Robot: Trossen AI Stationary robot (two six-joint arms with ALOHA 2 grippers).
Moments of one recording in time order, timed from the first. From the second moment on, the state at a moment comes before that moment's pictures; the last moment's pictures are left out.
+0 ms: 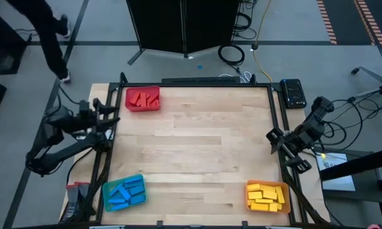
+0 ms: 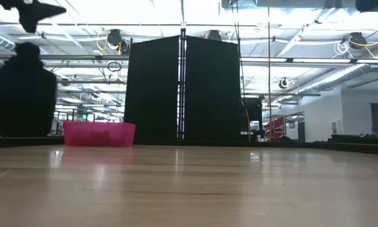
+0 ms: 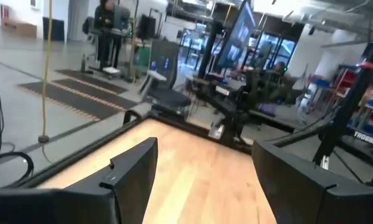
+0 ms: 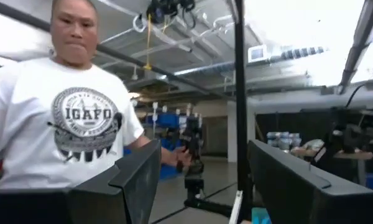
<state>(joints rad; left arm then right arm) 0.51 0.00 0.63 -0.59 0.26 -0.25 0.82 0.07 0.11 0.46 0.19 -0.07</state>
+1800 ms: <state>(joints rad) -0.27 0.00 0.01 0.06 -0.34 -0.33 0.42 0.01 0.01 0.22 0.36 0.07</state>
